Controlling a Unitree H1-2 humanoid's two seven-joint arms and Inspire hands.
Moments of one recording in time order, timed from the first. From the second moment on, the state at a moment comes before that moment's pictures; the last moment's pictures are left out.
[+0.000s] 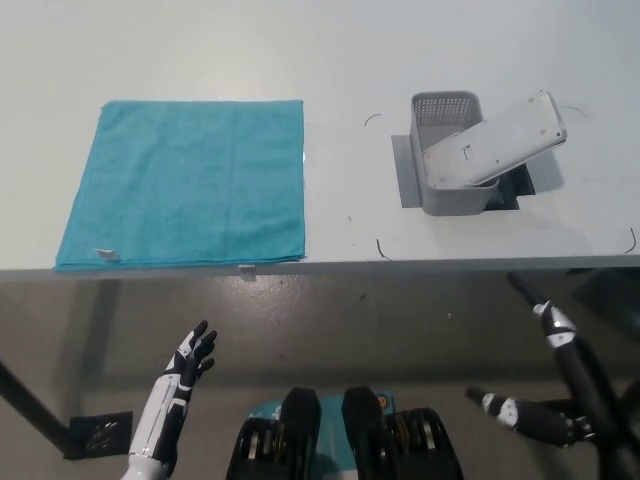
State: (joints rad) left_arm 0.01 0.10 -0.05 0.17 0.06 -0.30 -0.01; right_arm 0.03 -0.23 0.10 -0.25 -0.38 -0.22 0.04
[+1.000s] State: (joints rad) left_arm 0.01 0.11 -0.05 0.18 0.06 -0.30 -0.02; right_arm -0.52 -0.40 0.18 -0.12 -0.99 0.06 0.28
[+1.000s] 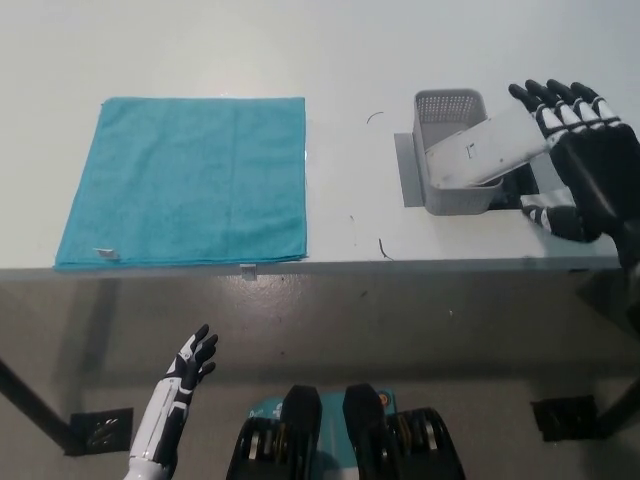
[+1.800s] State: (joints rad) left_arm 0.01 0.12 -0.05 0.20 0.05 -0.36 -0.03; right_arm -0.71 -0.44 0.32 0.26 -1.14 0.14 0.29
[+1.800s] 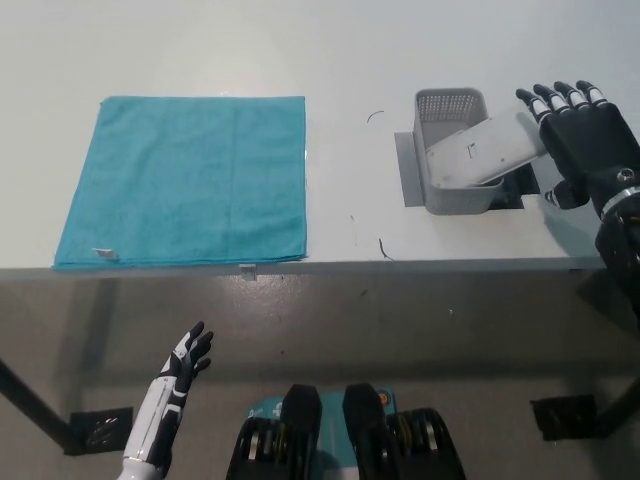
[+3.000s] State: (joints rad) left_arm -0.01 0.13 -0.05 0.21 0.12 -0.38 -0.03; right_arm -0.85 -0.37 0.43 0.56 -1.13 0.13 0.13
